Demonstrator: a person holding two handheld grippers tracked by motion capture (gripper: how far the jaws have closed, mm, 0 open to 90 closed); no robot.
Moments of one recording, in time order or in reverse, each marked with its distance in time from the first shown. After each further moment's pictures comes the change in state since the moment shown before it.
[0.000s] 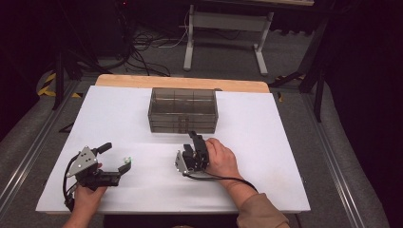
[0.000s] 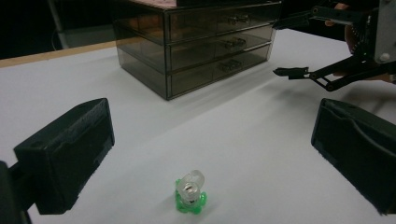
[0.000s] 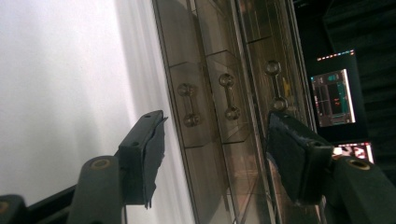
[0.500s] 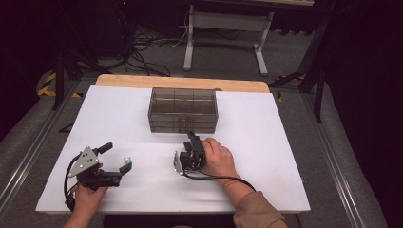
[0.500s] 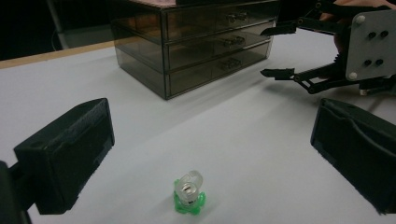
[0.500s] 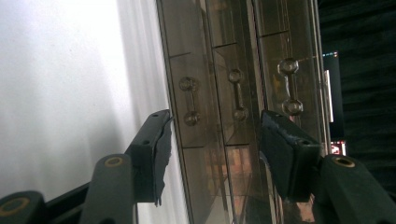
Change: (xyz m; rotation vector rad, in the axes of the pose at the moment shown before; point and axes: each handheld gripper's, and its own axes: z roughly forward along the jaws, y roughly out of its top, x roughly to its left) left arm -0.002 0.000 0.001 0.010 0.001 0.012; right arm 0.013 0.001 0.014 0.039 -0.059 -0.071
